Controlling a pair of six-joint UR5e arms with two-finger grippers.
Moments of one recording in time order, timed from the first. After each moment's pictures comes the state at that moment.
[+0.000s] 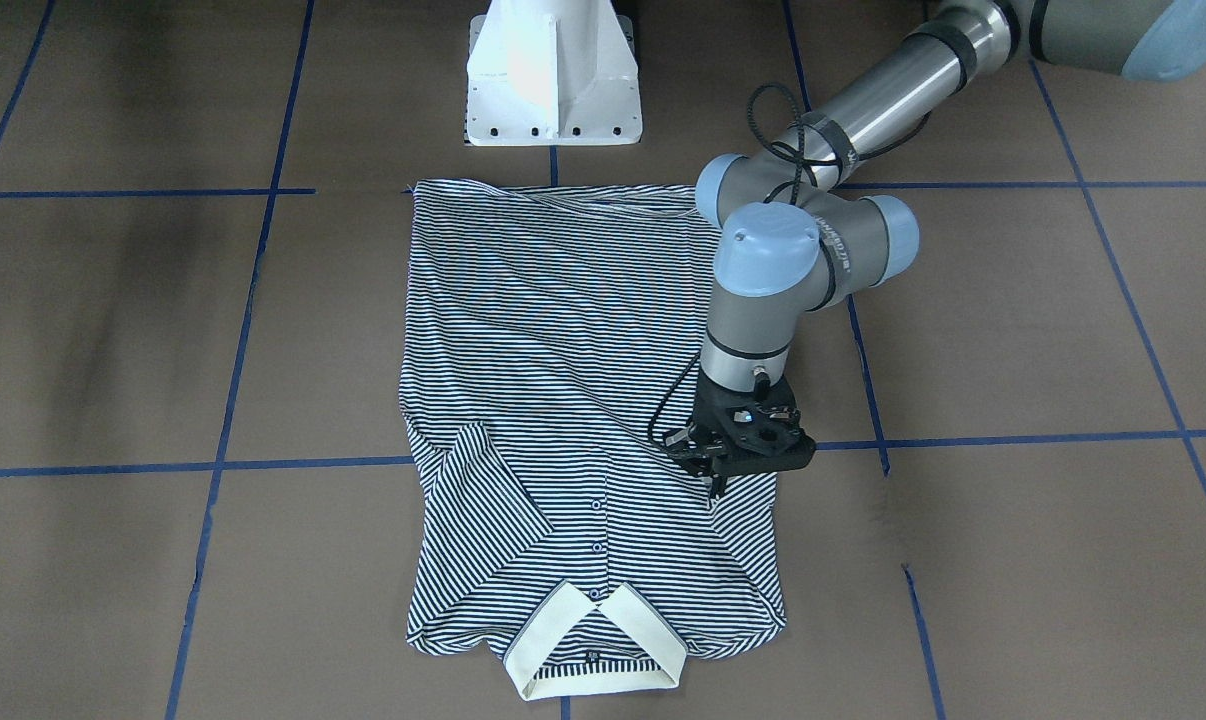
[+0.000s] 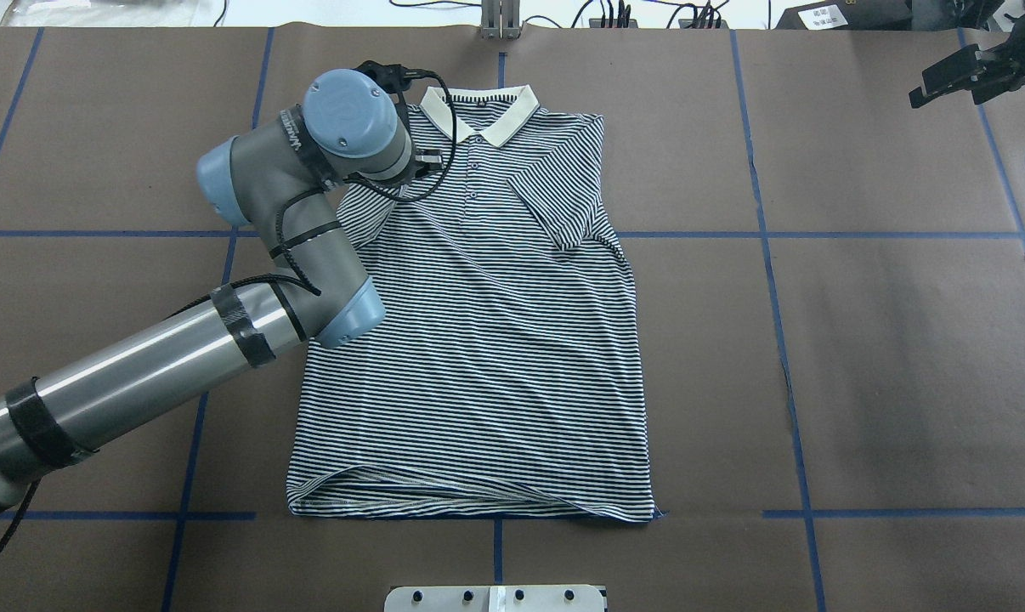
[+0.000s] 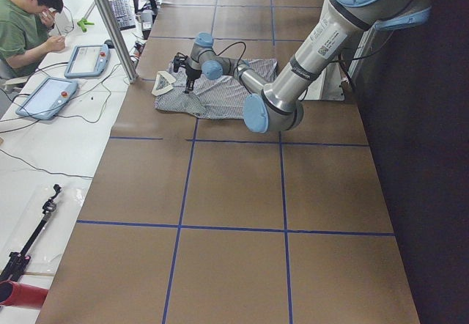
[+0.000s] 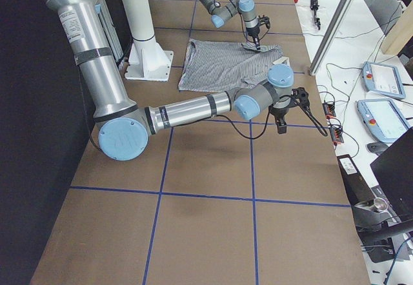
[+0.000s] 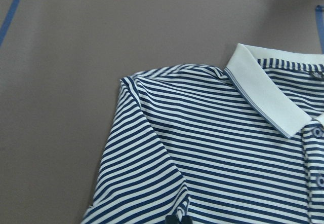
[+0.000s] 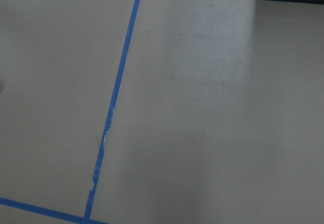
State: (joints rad) left arm -0.69 -2.43 -1.19 -1.94 -1.69 -1.22; right arm 1.31 -1.24 1.50 -1.20 2.33 0.48
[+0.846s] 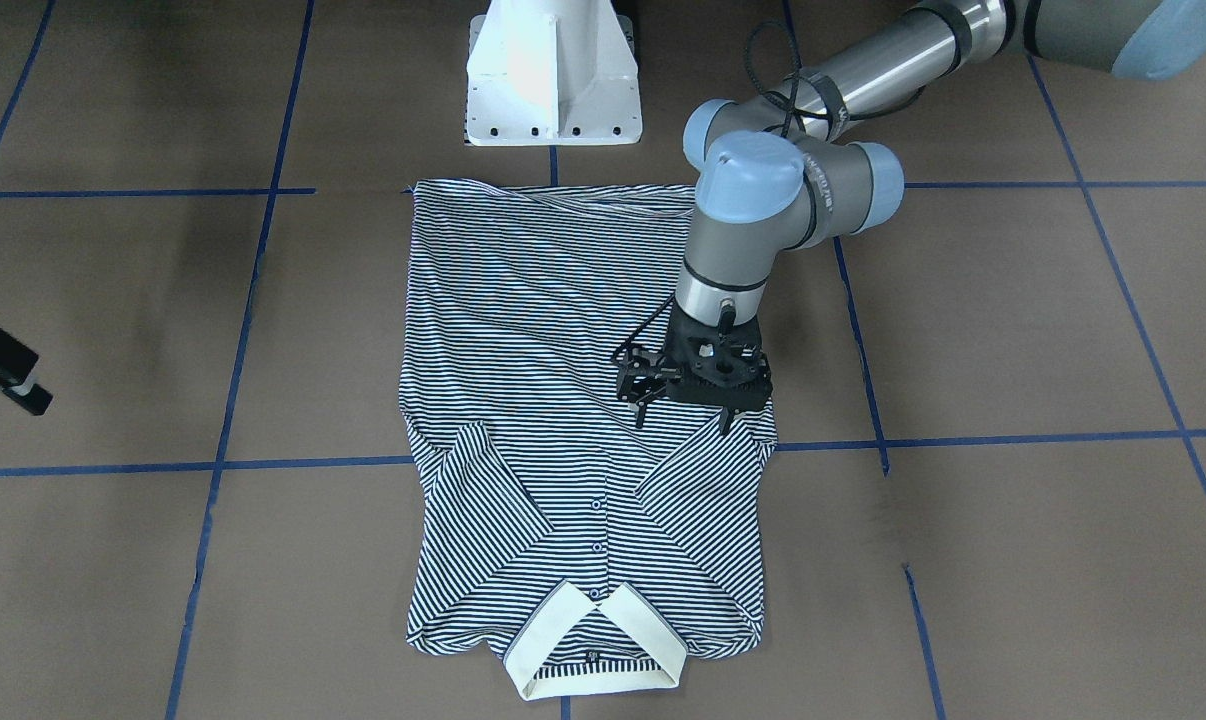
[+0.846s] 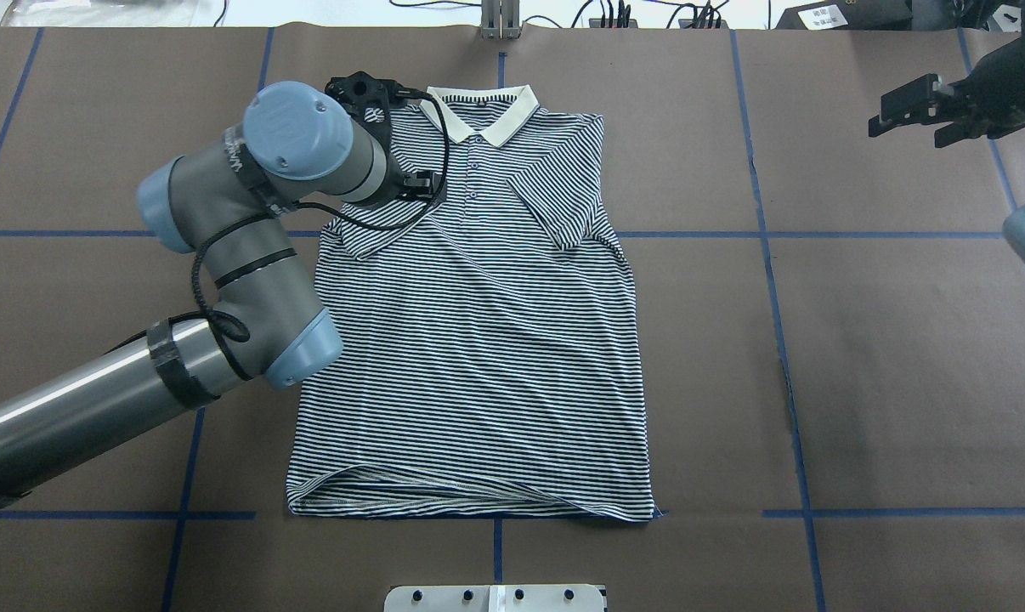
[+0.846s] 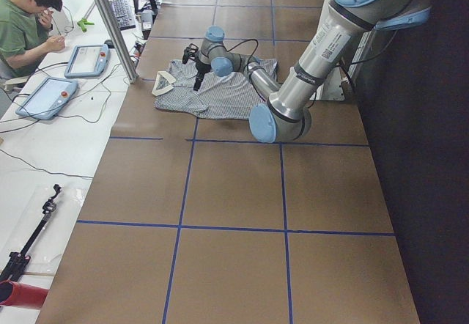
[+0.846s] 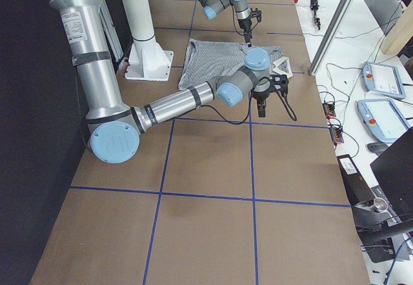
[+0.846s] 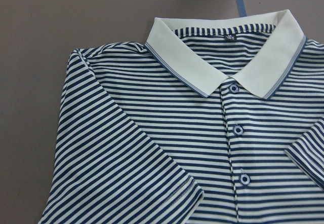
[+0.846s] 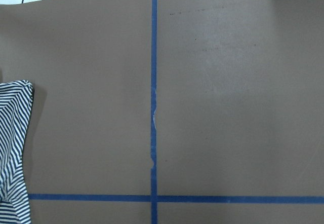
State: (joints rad) left arm -0.68 -2.25 -1.53 -1.90 -1.75 -1.05; right arm 1.15 -1.38 1.81 -1.20 2.22 0.91
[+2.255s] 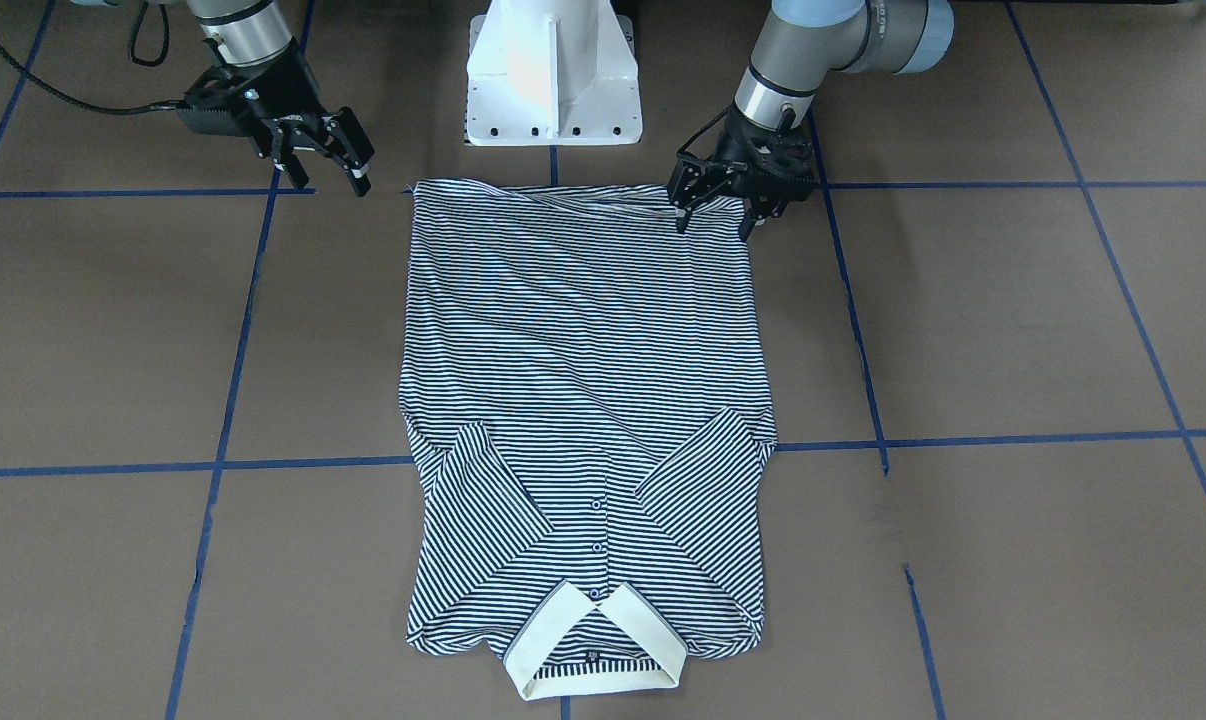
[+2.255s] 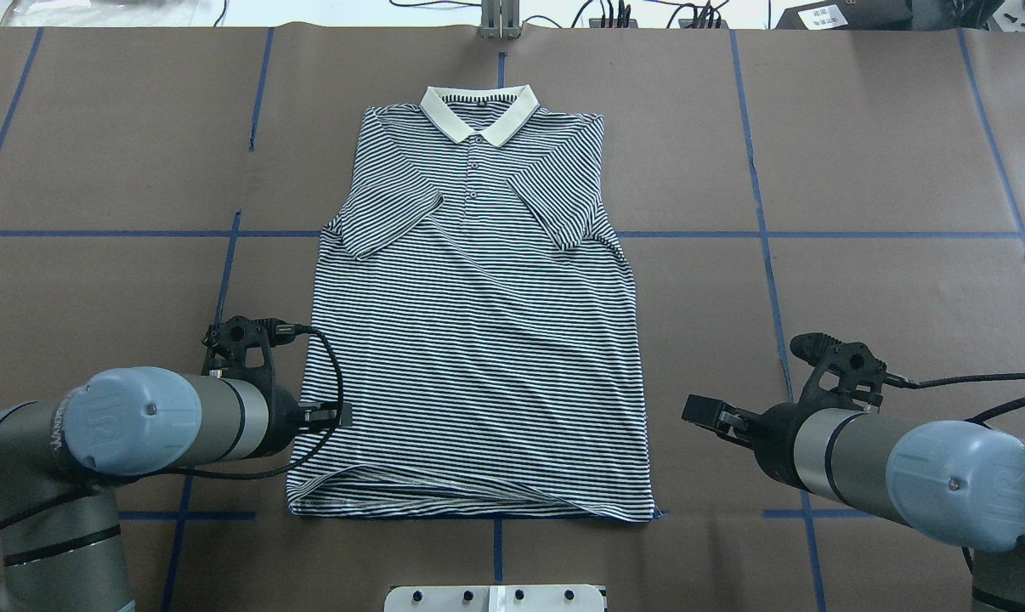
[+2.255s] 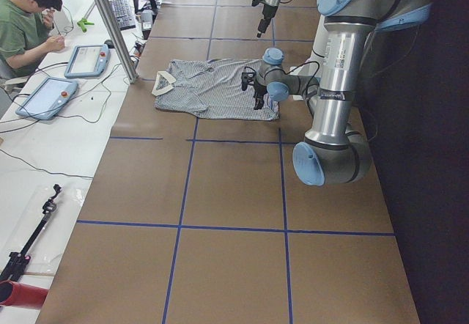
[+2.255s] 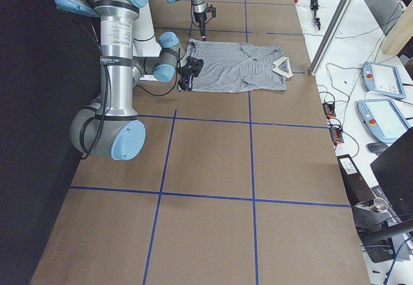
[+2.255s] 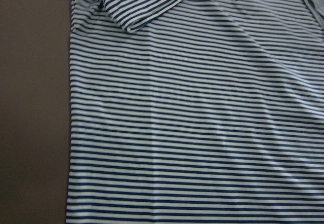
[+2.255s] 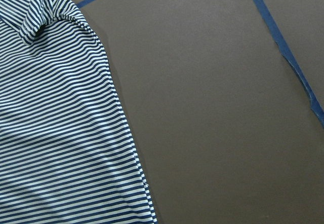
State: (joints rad) left arm -0.33 -1.74 -2.01 -1.91 -1.66 -1.44; right arm 0.27 -1.62 2.24 -1.21 1.50 1.78
